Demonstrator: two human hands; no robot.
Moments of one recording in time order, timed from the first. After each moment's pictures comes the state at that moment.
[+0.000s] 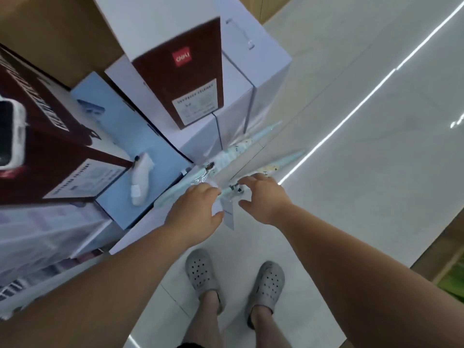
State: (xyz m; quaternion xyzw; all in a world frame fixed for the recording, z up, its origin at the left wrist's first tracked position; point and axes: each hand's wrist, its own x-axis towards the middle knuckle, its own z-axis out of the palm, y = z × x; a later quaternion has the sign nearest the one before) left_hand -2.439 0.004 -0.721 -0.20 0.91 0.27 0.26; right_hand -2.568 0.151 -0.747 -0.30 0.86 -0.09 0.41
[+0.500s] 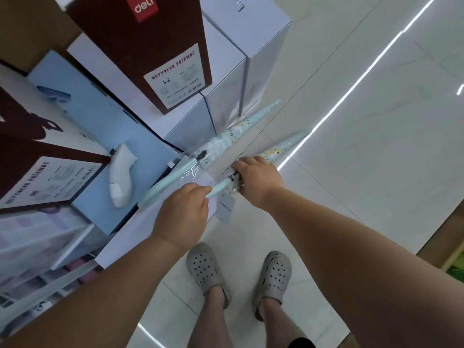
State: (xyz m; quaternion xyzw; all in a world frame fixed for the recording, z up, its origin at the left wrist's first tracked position) left_hand -2.426 0.007 -0.763 -0.23 0.92 0.29 0.13; right_hand -2.575 0.143 -0.839 -0.36 0.87 -0.06 0.33
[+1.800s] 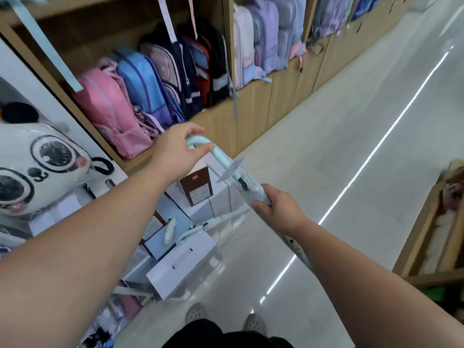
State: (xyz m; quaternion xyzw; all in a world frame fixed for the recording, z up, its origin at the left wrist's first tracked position) left_hand -2.474 0.065 -0.227 -0.24 0.89 0.36 -0.16; right_hand -2.544 0.322 -0.336 -0.30 0.85 -0.38 0.20
